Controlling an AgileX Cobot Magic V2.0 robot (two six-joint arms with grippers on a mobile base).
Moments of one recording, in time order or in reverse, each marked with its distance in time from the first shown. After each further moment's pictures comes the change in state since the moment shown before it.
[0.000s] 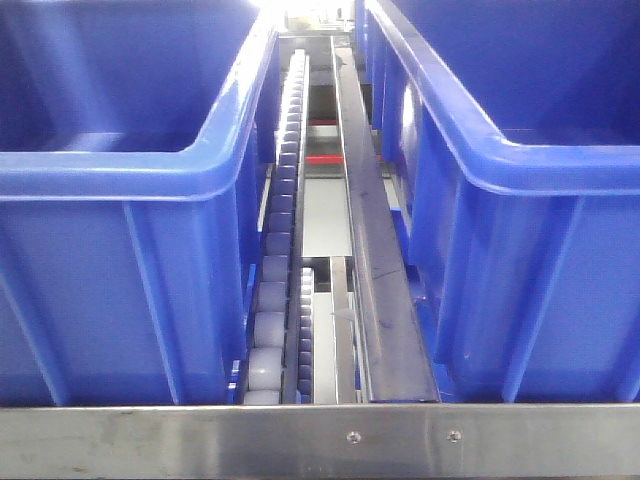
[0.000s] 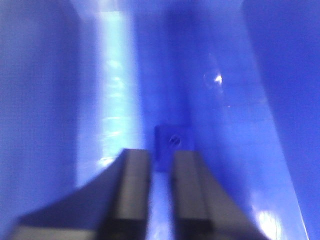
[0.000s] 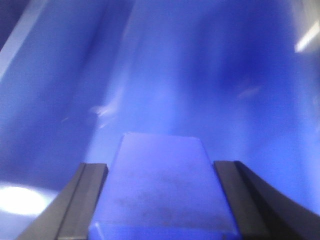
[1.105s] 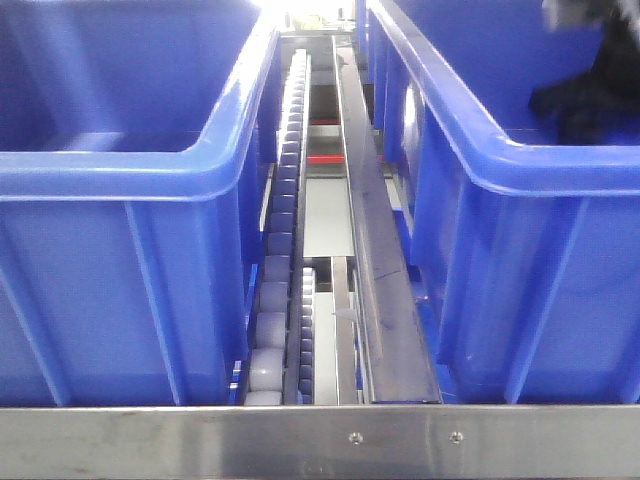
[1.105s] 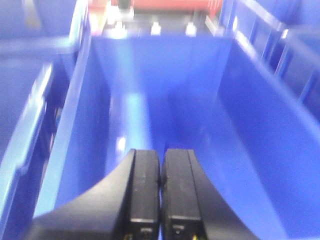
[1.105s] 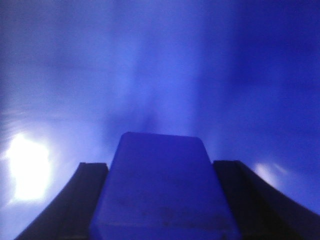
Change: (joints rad) left arm 0.000 -0.748 0.337 0.023 0.010 0.001; right arm -0.227 1.123 -0.447 0.104 -0.201 -0.093
